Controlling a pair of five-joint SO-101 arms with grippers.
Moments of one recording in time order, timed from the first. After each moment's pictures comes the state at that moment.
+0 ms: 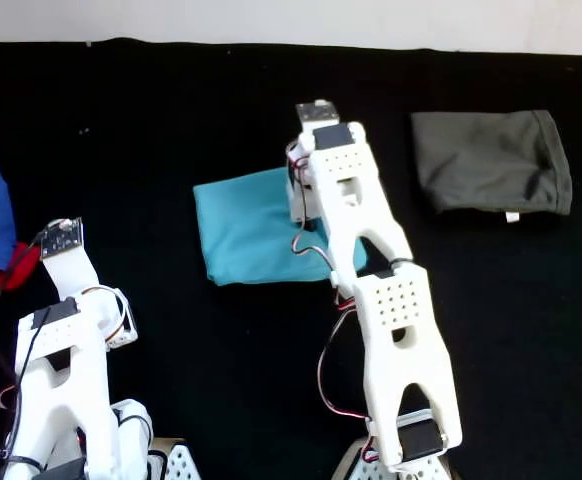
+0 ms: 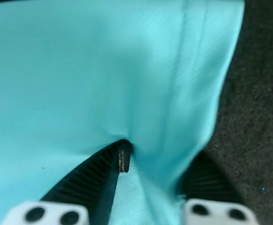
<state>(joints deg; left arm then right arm) -28.6 -33.7 72.0 40.4 -7.4 -21.4 60.6 -53.6 90.9 -6.3</state>
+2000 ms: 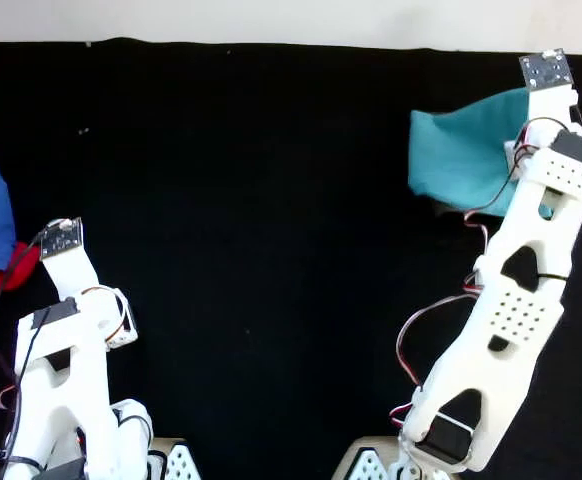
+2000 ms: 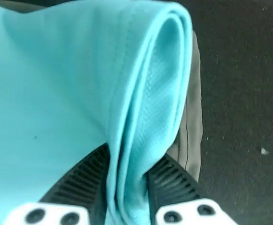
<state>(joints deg) -28.6 -33.7 72.0 40.4 -7.4 20.7 51.9 -58.5 63.1 34.9</state>
